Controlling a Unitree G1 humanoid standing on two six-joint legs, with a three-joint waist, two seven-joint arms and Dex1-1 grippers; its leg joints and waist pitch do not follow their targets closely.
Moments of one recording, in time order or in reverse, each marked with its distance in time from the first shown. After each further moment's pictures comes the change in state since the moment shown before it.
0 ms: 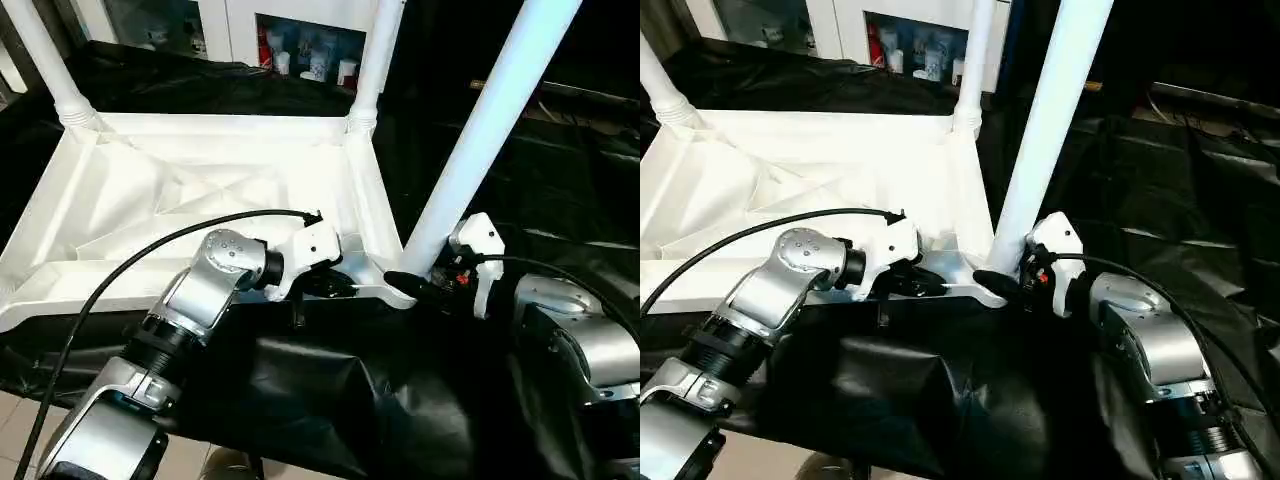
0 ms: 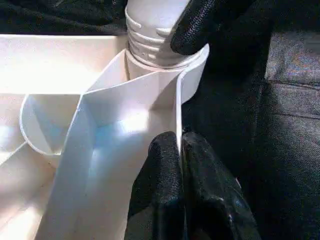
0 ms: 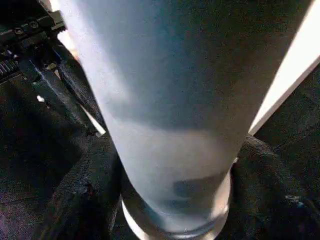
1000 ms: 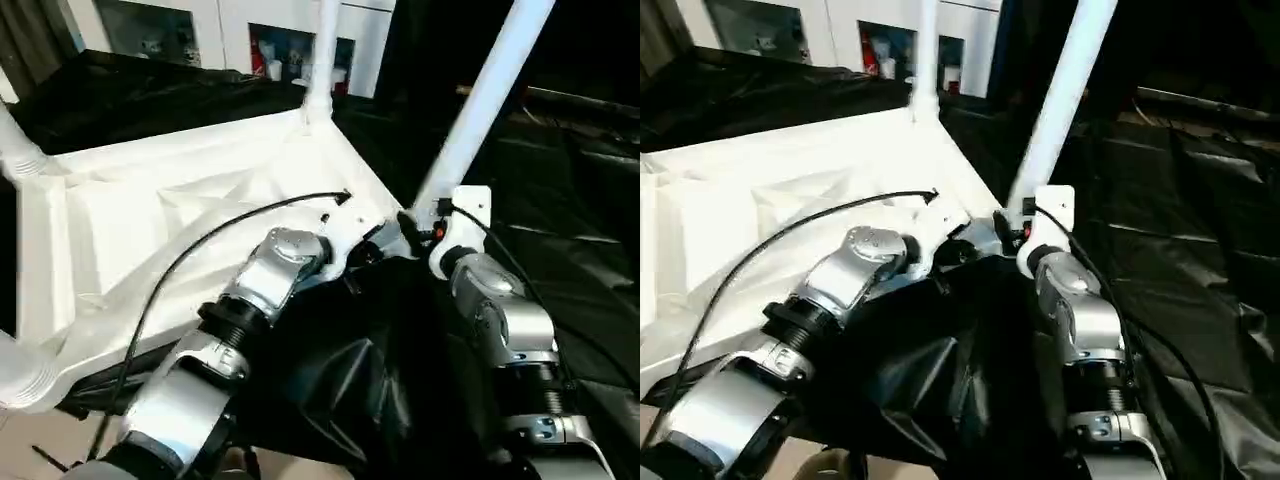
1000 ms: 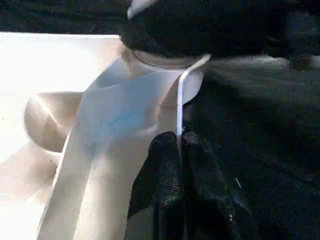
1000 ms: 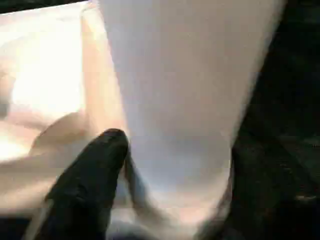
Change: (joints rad) left arm -0.164 -0.240 0.064 0.299 0.060 0.090 0.455; right arm -0.156 0.379 -0.161 0.231 -0.094 0.010 -0.641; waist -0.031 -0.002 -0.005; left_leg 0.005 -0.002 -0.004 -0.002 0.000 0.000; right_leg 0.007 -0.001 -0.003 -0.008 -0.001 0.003
